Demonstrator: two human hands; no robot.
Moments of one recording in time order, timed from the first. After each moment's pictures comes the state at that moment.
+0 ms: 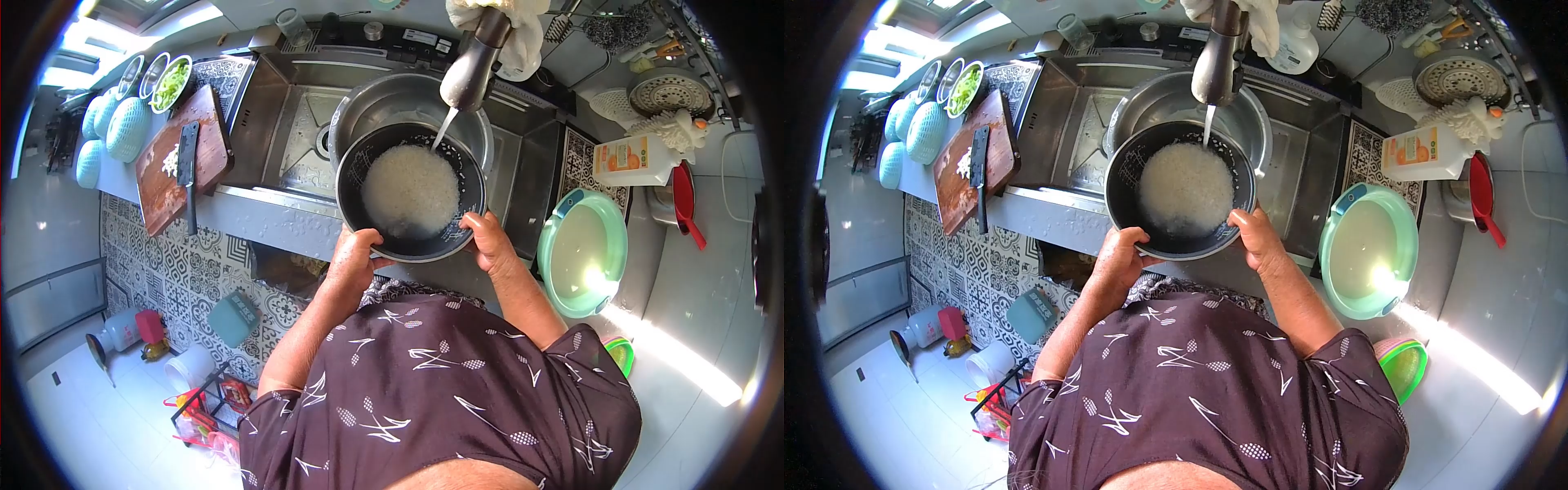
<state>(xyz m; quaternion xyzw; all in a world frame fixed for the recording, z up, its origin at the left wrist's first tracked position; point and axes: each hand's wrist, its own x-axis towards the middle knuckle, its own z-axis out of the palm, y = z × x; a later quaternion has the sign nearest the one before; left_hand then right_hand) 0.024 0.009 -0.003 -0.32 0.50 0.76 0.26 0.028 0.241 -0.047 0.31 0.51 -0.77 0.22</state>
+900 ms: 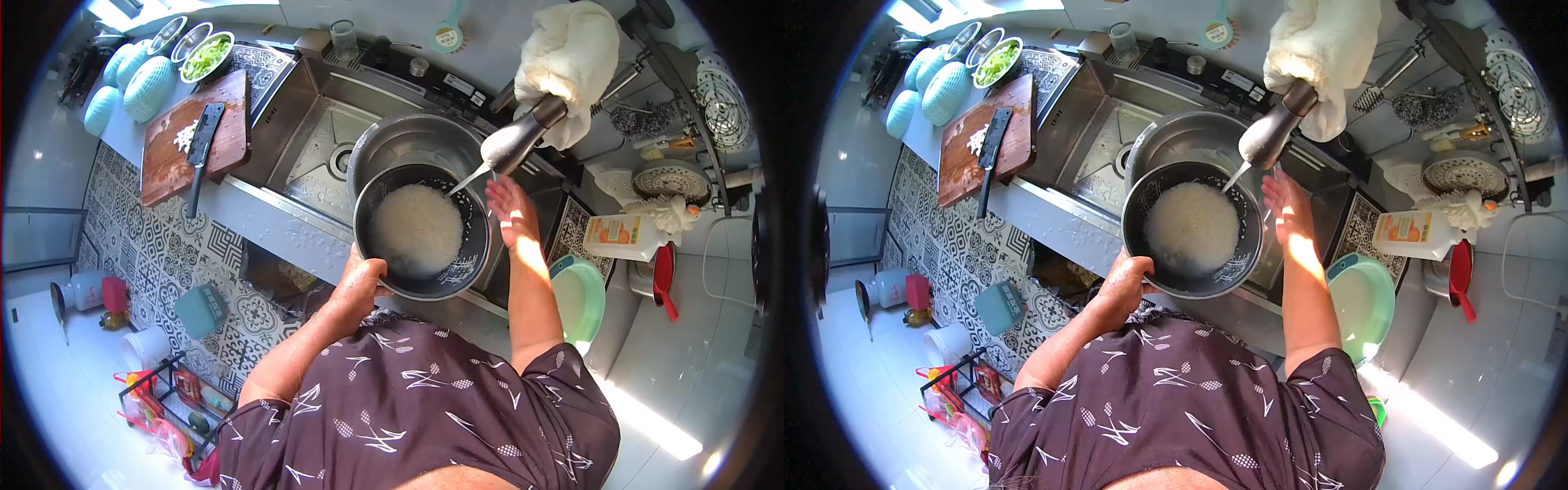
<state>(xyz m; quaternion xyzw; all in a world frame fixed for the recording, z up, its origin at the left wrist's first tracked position) 0.024 0.010 0.022 -0.31 0.53 0.74 0.26 -0.098 0.286 -0.044 0.25 0.55 -0.79 0.11</state>
